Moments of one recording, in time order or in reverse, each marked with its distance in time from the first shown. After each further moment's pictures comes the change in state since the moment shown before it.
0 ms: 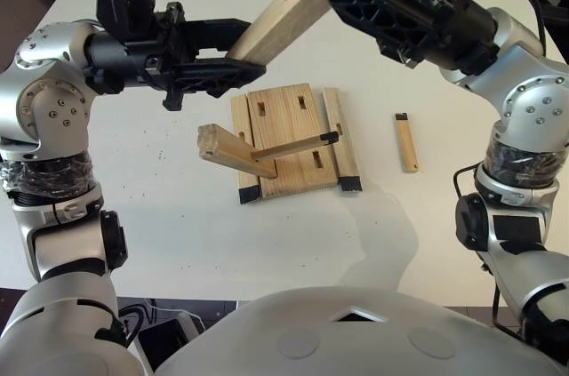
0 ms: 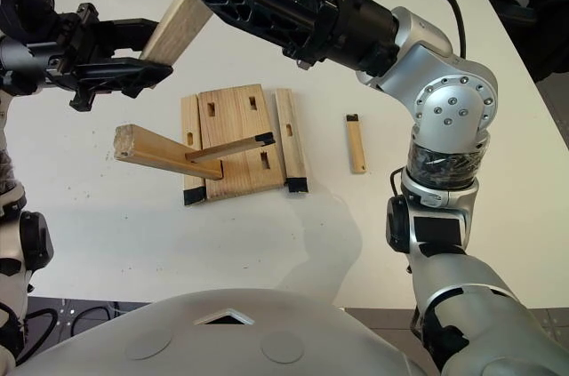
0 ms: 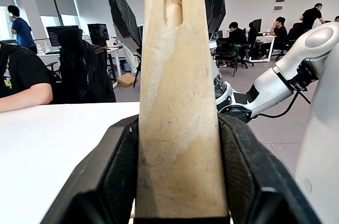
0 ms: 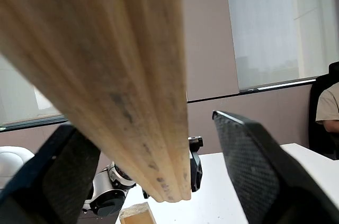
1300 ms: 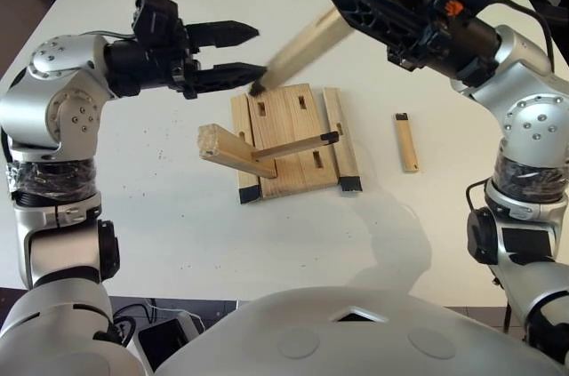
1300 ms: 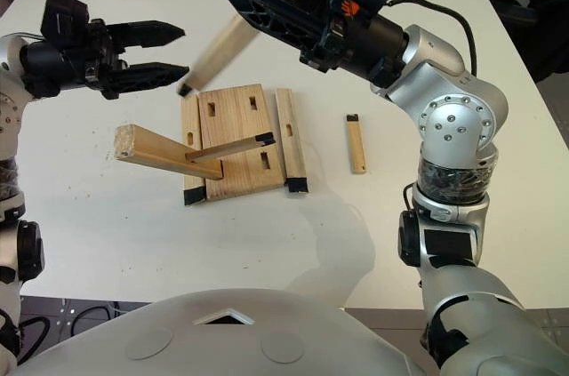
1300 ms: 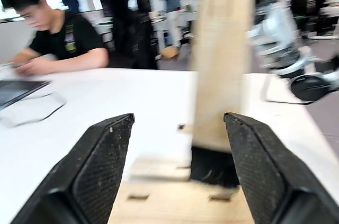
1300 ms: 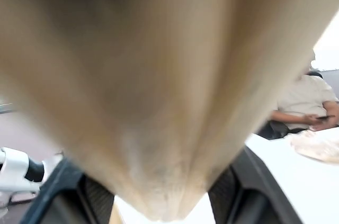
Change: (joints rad) left arm 0.119 0.058 -0.069 0.136 0.231 -0.228 0.167; right arm 0.105 -0.102 0.015 0.017 -0.222 -0.145 0.046
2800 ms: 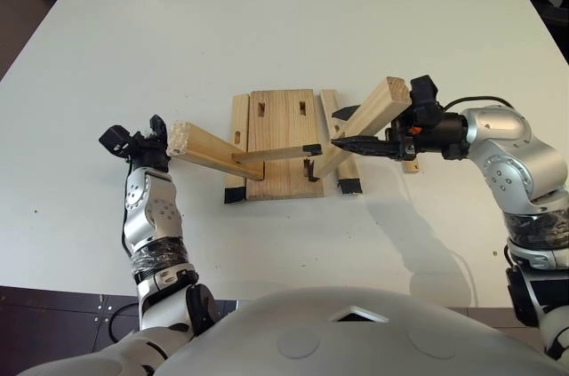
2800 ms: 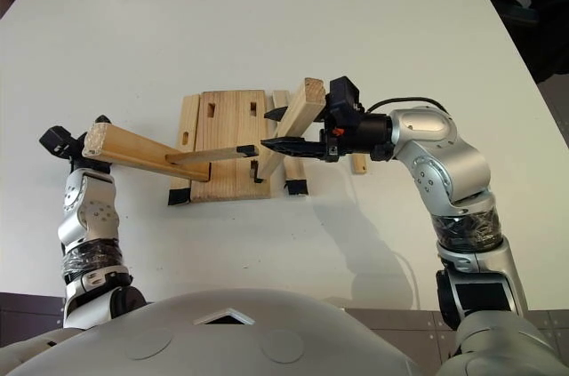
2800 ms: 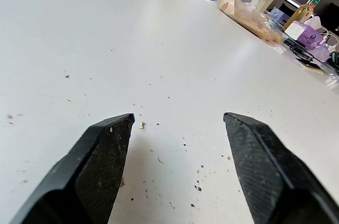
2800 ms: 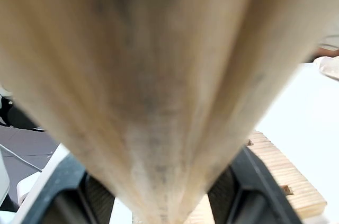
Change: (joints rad) left arm 0.345 -0.649 0.403 0.226 0.124 -0.323 1.247; right arm 0.302 -0.148 0.207 -0.010 -0.305 -0.263 0.367
